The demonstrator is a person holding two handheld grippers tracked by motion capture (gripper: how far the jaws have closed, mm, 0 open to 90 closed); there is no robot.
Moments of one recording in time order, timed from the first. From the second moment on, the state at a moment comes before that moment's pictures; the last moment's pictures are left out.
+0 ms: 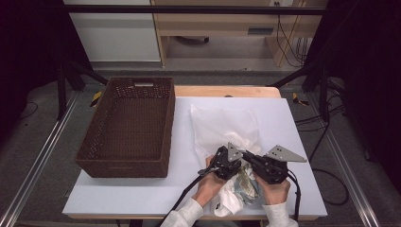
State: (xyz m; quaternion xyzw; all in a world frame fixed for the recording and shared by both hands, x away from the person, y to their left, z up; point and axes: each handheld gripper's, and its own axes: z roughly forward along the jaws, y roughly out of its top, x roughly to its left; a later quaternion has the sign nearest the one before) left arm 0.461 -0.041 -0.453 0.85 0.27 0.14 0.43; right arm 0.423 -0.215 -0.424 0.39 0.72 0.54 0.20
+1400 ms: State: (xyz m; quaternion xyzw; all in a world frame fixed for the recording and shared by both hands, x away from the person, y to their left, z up) left arm 0.469 -0.035 -0.452 0.83 0.31 0.12 0.45; right arm 0.423 -0.211 -0.423 0.39 0.73 0.53 0.20
